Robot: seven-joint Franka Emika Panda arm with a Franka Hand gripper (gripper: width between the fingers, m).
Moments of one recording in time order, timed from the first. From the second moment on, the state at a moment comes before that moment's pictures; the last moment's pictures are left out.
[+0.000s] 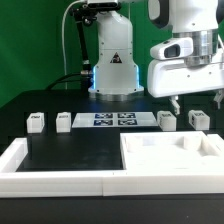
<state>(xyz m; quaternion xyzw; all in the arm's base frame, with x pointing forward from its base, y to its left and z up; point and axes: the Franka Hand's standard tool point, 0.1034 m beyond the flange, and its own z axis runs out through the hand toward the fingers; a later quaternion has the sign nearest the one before) 0.424 0.152 0.048 -1.00 -0.02 -0.02 0.05</state>
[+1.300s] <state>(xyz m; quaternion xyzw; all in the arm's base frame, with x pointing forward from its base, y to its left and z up) 0.389 0.174 0.039 -0.99 -0.03 0.12 0.04</state>
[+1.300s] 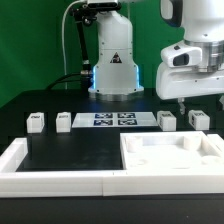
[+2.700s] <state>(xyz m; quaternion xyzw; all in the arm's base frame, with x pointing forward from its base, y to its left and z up) 0.355 0.184 0.012 -0.87 -0.04 0.49 0.01</state>
